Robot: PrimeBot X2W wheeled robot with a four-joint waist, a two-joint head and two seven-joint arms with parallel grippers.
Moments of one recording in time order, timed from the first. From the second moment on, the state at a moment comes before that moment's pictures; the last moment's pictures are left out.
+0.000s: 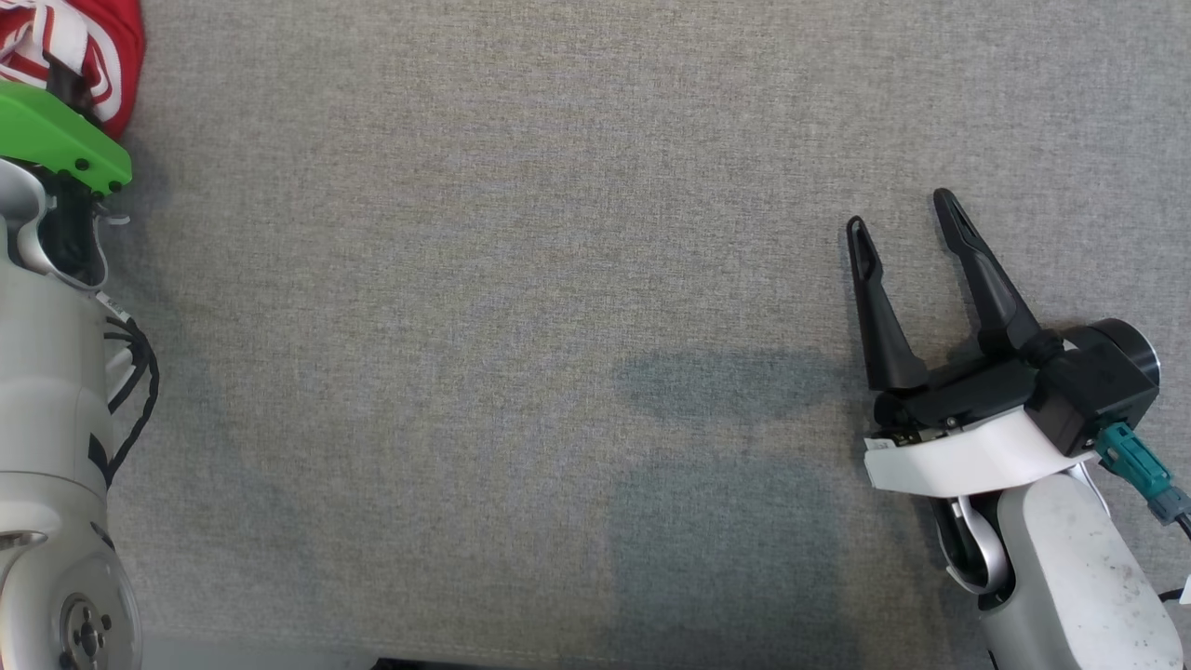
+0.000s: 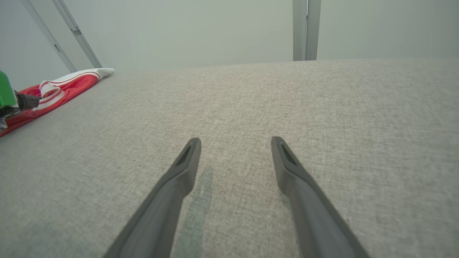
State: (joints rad) left arm -1.16 0.23 0.17 1.23 -0.38 -0.05 -0.04; right arm -0.25 -0.13 0.15 -0.05 0.14 0.13 -0.27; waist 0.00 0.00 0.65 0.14
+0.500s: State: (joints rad) left arm -1.10 0.25 0.12 1.17 -0.36 -0.10 -0.26; right arm -0.23 -0.11 0.17 -0.01 0.16 0.13 -0.26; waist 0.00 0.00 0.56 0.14
